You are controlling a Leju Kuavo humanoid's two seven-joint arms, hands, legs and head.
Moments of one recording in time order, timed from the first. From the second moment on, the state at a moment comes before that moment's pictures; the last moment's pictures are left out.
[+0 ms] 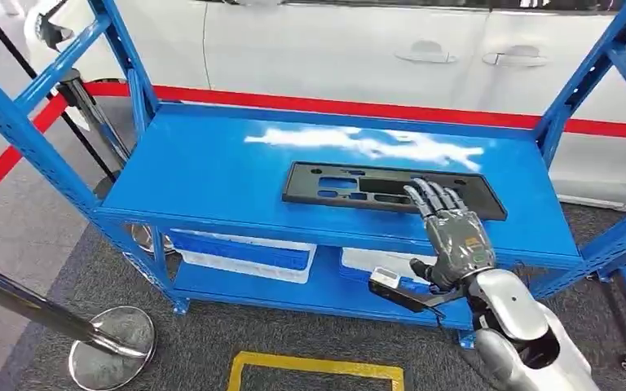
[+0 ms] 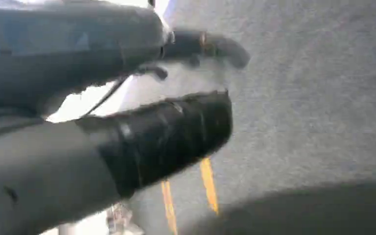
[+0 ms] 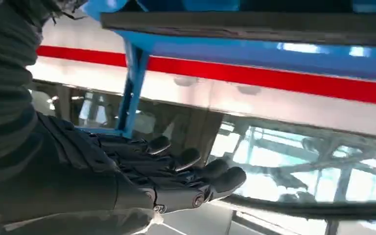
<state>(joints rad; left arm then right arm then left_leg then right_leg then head) 0.00 -0.13 -0.80 0.01 0.40 0.34 0.17 -0.41 -0.40 0.68 -1.73 0.99 0.07 0.08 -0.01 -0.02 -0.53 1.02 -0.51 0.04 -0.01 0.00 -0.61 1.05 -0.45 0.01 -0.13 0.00</state>
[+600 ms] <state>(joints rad) -0.01 -0.15 -0.80 0.01 0.44 0.34 0.16 -0.39 -0.34 0.65 -1.56 1.04 0.05 0.08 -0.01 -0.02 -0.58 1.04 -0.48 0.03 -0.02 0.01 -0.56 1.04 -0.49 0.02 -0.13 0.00</state>
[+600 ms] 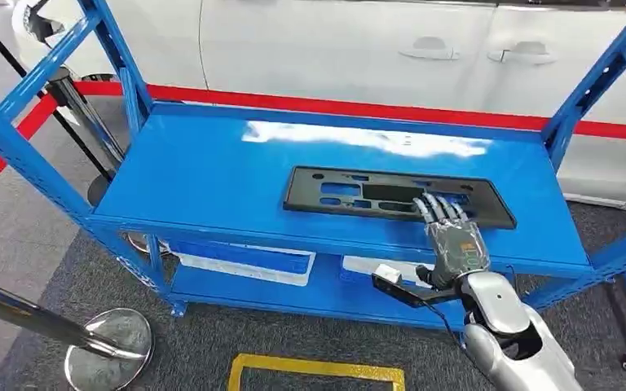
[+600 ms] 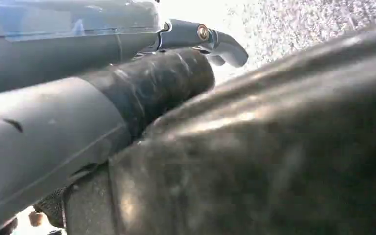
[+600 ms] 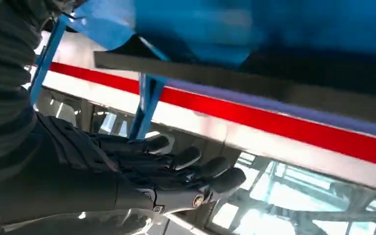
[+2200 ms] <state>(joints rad) -0.01 -0.16 -0.85 0.02 0.45 0.33 0.19 -0.39 -0.27 0.62 -1.49 1.09 0.05 0.07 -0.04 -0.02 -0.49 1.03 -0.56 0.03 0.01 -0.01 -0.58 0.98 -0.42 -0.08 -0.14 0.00</state>
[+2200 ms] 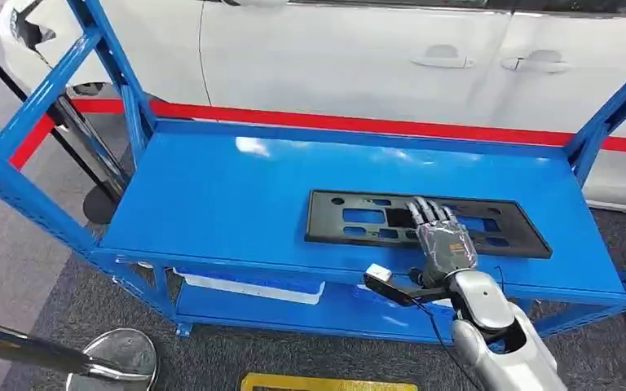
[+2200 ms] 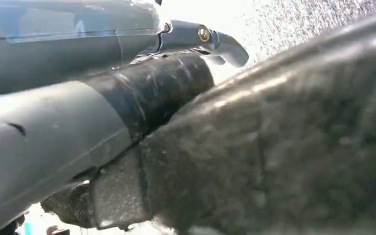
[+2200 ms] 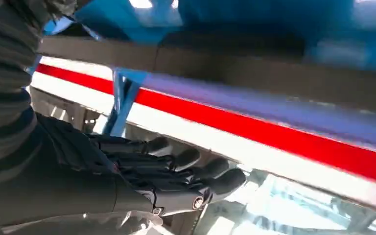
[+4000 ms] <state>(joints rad) 0.03 -0.11 -0.86 0.02 0.67 0.68 -0.07 -0.16 -0.31 0.43 -1.53 1.18 -0.05 0.03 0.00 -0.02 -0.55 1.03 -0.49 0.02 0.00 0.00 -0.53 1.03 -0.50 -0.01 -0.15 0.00</state>
